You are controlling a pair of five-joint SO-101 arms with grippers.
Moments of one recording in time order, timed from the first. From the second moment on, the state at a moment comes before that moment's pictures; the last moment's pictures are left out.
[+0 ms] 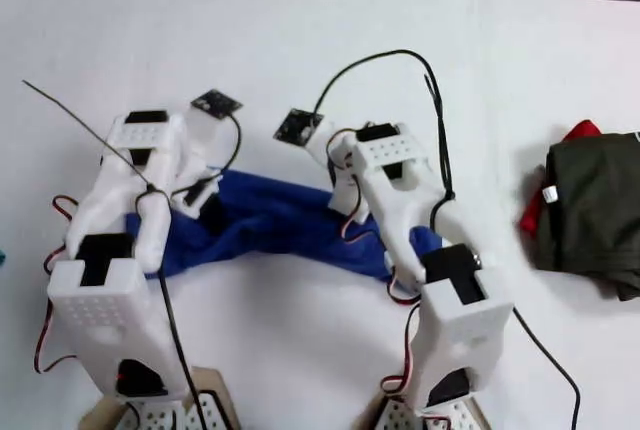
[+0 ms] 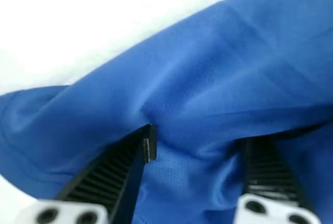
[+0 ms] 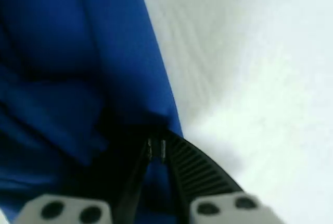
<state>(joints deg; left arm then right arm) -9.8 22.7 11.8 69.1 -31.9 -19.4 20.7 12.5 61.6 48.1</state>
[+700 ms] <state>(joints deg) -9.8 22.7 11.8 69.1 -31.9 -17.0 21.1 9.9 66.5 51.1</state>
